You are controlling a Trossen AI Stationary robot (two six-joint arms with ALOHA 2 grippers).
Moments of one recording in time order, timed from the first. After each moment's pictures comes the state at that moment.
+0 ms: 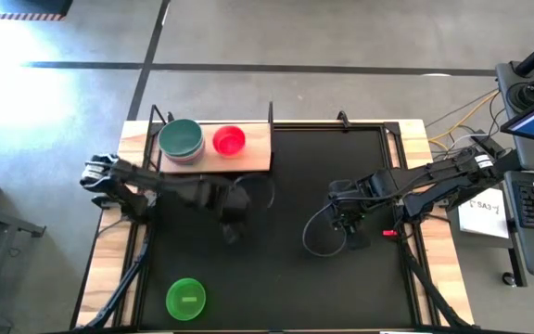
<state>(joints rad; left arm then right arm) -0.17 1.63 1.38 -1.14 -0.15 -0.70 0.23 1.39 1.31 -1.19 -0.07 0.00</state>
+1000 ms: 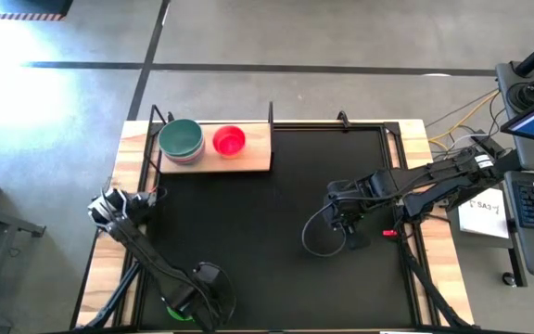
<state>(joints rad) -0.80 1.89 1.49 -1.06 -0.01 -1.97 0.23 1.39 1.30 -1.16 -0.07 0.00</state>
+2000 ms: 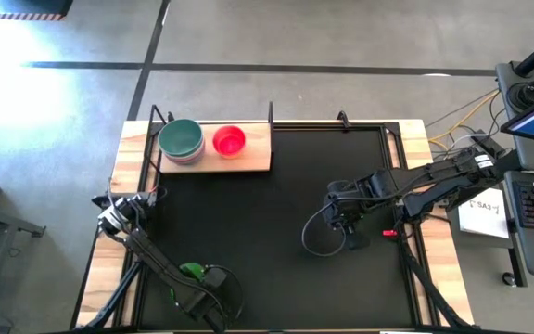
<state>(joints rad) -0.78 2.01 1.48 -1.09 0.10 -1.68 0.23 1.39 1.30 -1.16 -0.07 0.01</state>
